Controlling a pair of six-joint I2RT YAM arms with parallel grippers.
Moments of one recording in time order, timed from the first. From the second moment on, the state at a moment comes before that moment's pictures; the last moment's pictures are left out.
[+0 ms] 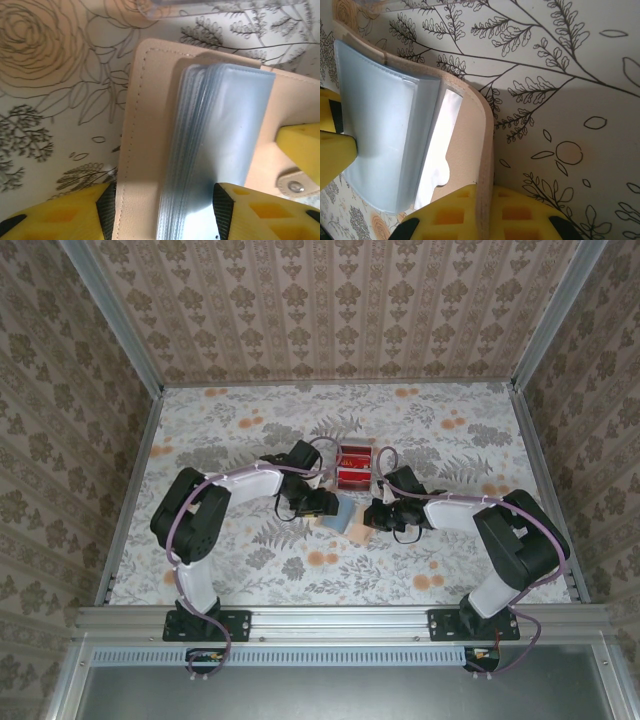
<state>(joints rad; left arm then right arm) -0.67 1.86 1.13 -0.52 0.46 -0.47 0.47 1.62 0.67 -0.09 -0.38 0.69</state>
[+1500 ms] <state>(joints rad) -0.65 1.79 1.09 -0.31 0.76 -0.59 0.47 1.63 0.69 -0.09 -0.38 0.68</state>
